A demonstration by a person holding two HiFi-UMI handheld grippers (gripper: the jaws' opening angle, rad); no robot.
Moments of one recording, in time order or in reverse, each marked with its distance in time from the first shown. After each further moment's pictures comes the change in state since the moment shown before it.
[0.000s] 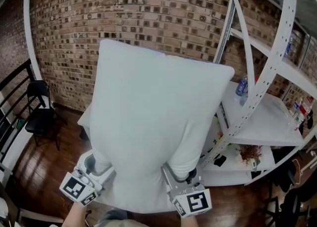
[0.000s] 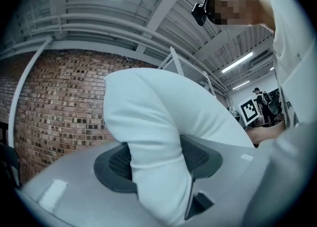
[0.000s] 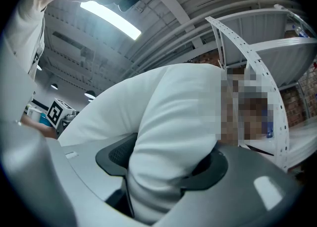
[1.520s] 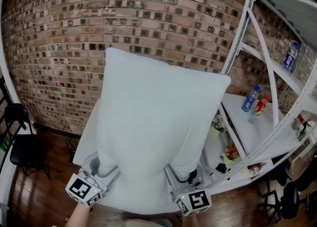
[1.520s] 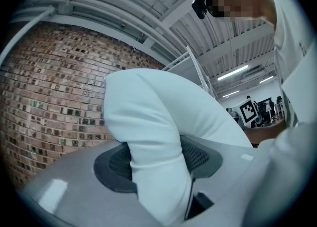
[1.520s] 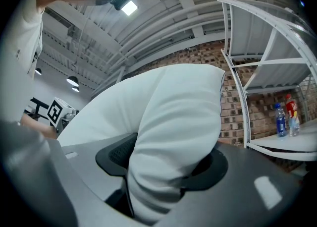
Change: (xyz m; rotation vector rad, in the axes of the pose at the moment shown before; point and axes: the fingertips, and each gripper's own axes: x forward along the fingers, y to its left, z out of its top) left arm 0.128 0.229 -0.053 -0.071 -0.021 -0.186; right arm 0.235 -0.016 -0.042 -0.051 0.063 -0.172
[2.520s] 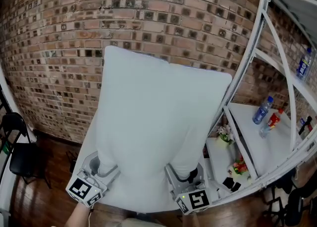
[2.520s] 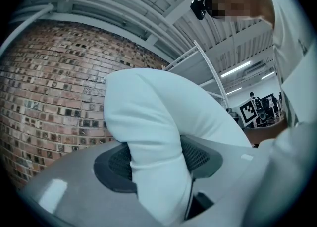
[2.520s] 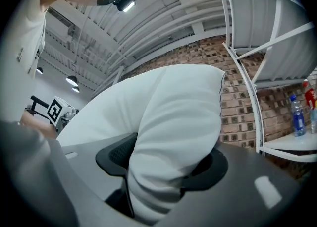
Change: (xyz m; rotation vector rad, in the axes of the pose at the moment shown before) left arm 0.084 0.088 -0.017 0.035 -0.010 0.028; right arm 0.116 -0.050 -0.022 -0.013 -0.041 0.024
